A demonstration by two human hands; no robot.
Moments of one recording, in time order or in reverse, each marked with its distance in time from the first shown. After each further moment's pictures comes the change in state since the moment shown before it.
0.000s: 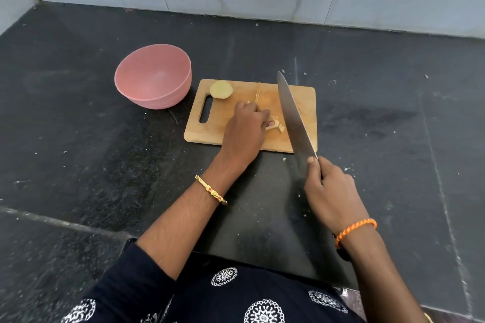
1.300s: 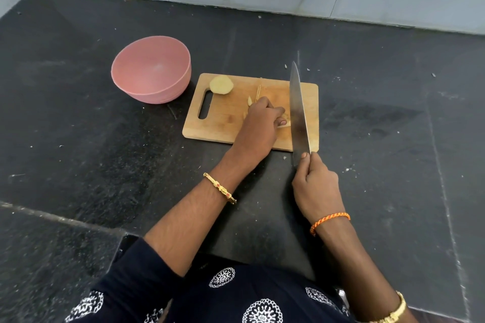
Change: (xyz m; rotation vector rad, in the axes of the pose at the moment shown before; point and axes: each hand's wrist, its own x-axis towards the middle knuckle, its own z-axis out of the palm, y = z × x) left_hand 0.008 0.015 0.013 -0.163 -0.037 0.035; right_hand 0.020 0.007 0.032 0.046 0.080 -0.006
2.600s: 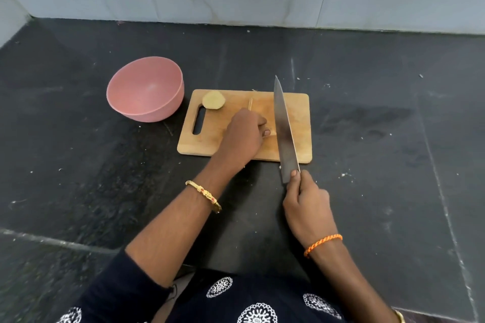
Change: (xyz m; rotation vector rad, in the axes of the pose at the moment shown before) left_hand 0.009 0.000 -0.023 0.100 -0.171 -0.205; right_hand -0.016 0.002 0.008 0.069 0.033 -0.007
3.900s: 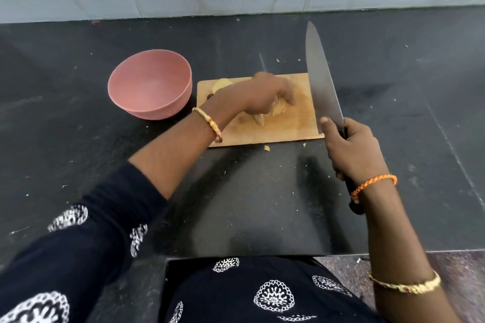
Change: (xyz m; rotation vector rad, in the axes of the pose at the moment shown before) left_hand 0.053 -0.022 -0.041 0.377 -0.424 0.651; right_hand 0.010 -0.037 -0.011 0.129 0.216 0.157
